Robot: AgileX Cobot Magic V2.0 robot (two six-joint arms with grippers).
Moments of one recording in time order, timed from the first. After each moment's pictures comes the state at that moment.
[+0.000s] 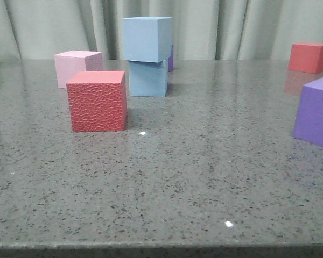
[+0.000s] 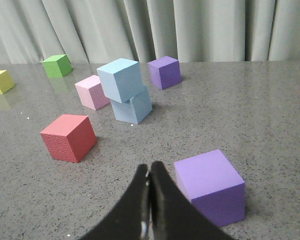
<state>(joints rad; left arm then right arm) 0.02 0.00 0.00 0.03 0.09 0.00 0.58 0.13 -0.46 -0.18 0.52 0.38</state>
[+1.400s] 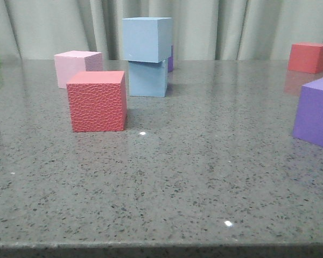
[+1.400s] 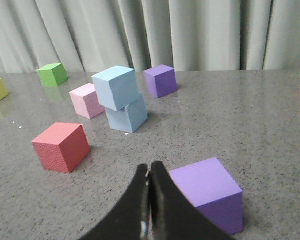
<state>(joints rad) 0.02 0.00 0.00 0.03 0.09 0.00 0.52 0.13 -0.38 -0.19 0.39 0.38</state>
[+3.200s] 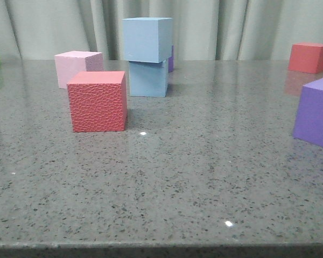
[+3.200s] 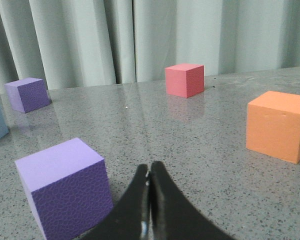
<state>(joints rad) 0.02 0.00 0.00 0.03 0.09 0.00 0.01 -0.01 0.02 -0.05 0.02 0.18</state>
